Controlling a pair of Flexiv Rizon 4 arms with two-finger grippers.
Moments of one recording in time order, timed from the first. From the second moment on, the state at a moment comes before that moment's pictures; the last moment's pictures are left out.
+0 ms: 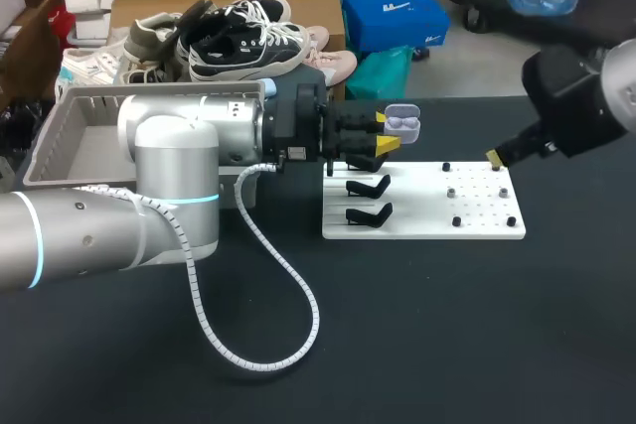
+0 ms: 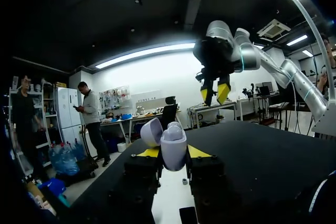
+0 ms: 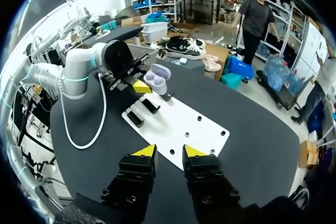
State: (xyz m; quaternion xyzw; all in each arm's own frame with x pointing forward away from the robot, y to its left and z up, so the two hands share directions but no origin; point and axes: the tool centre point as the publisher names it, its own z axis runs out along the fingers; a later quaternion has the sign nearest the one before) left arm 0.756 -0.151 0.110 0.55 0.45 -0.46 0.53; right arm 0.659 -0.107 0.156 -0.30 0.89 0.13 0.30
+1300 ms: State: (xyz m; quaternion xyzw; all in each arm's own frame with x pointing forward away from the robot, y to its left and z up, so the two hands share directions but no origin) left arm 0.756 -0.151 0.110 0.55 0.45 -0.46 0.53; right arm 0.737 -0.083 0.166 -0.24 0.91 0.13 0.30
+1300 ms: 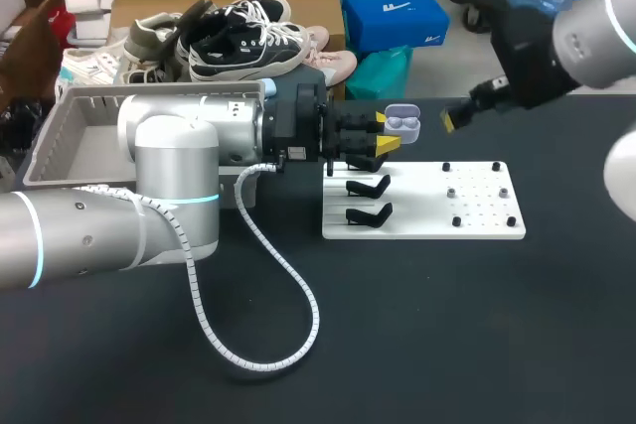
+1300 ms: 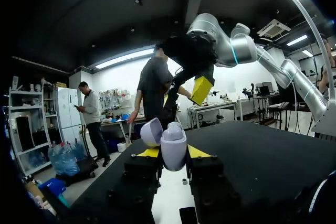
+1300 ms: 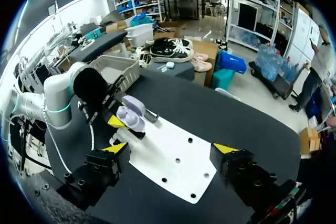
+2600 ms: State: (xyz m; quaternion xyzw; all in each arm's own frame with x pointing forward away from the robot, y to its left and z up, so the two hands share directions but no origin) left arm 0.756 -0.151 0.110 0.55 0.45 -0.46 0.53; right arm 0.827 -0.038 0.143 -0.22 0.93 0.14 0.26
